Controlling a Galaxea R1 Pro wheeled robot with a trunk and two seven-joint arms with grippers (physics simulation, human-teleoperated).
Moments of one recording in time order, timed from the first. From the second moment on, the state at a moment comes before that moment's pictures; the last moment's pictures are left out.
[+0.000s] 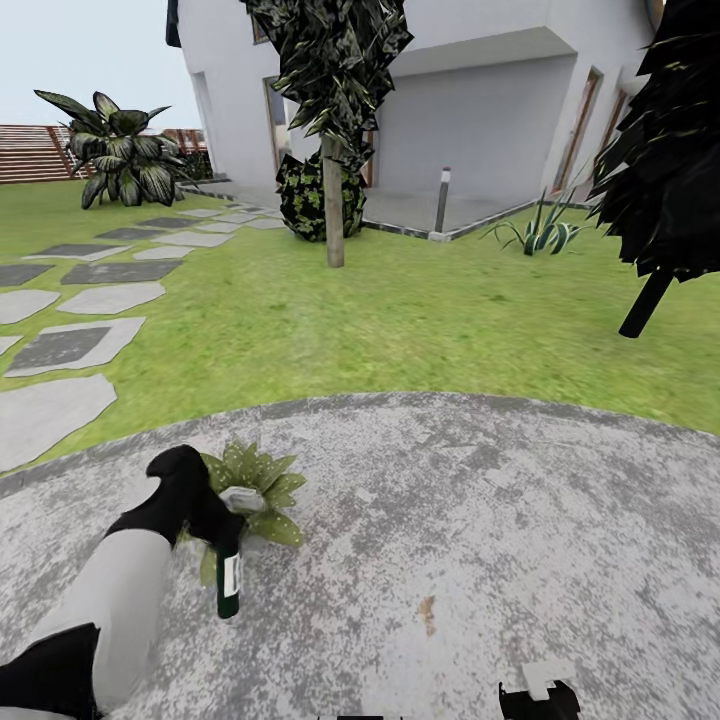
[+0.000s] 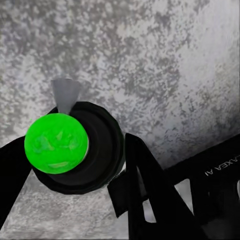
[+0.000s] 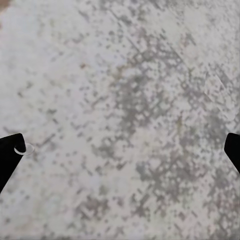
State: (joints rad) left arm -0.89 0.02 0.29 -0.75 -1.45 1.00 -1.51; right arm -0.43 -0.07 -0.08 -0.10 0.23 -0.29 -0.17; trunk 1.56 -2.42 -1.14
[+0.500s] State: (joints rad) left arm -1.00 0.07 0.27 -0.76 -1.83 1.00 -1.56; right arm -0.43 -0.08 -0.08 -0.10 0.23 -0.29 -0.16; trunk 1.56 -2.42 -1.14
